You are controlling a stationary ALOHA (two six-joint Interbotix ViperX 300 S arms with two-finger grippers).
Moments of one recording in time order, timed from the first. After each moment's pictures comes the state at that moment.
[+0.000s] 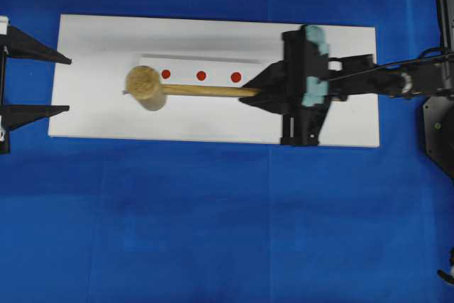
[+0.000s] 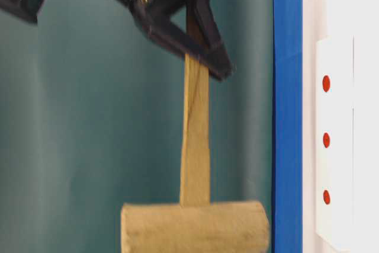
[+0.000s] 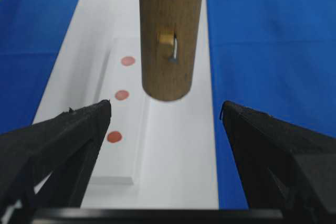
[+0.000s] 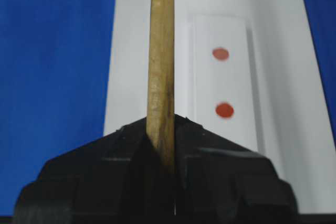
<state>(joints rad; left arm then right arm) 0.05 -1.02 1.25 -0.01 0.02 0.11 -0.03 -0.20 0.73 1.23 -0.07 -1.13</state>
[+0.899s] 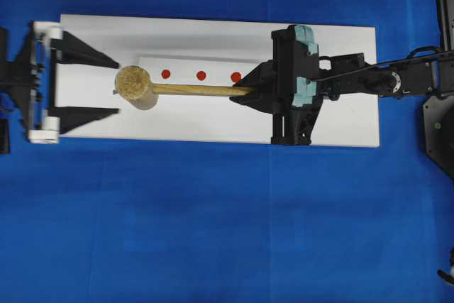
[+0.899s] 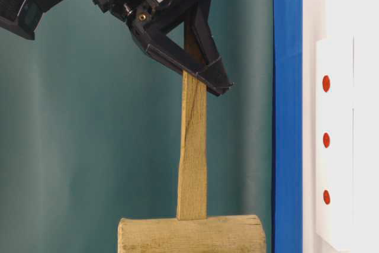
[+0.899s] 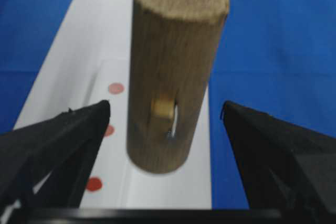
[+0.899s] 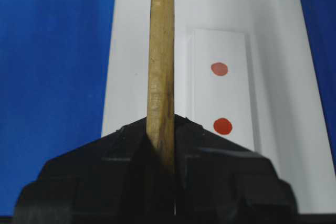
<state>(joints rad) 0.04 -0.56 1.15 -0.02 -0.36 0.05 -0.03 -0.18 0.71 1.22 -0.07 -1.13</state>
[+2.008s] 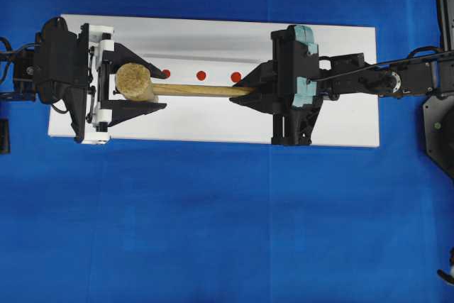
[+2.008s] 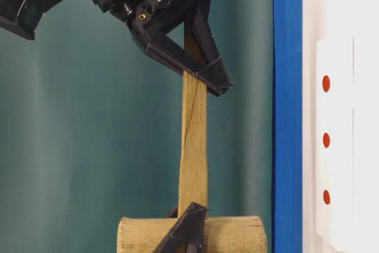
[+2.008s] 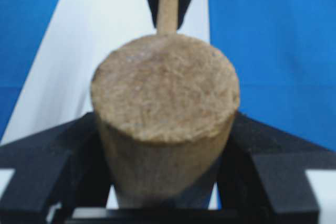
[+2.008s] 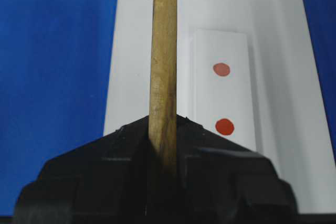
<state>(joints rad) 0.04 -0.34 1.00 -0.02 -0.37 0.06 -0.03 -0.18 0.71 1.22 -0.07 -1.13</state>
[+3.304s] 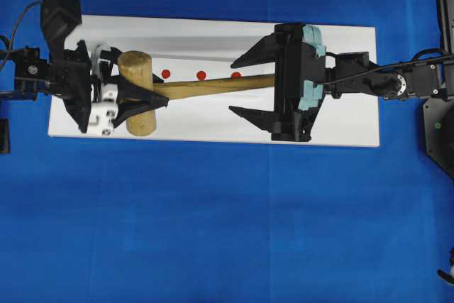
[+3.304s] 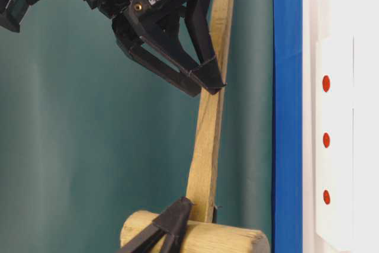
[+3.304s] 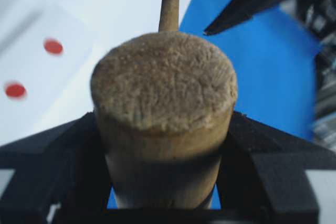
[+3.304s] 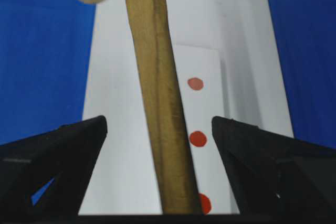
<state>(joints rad) 0.04 -0.35 0.98 -0.02 -0.30 -0.72 -0.02 -0.20 0.72 1.16 -0.14 -1.14</state>
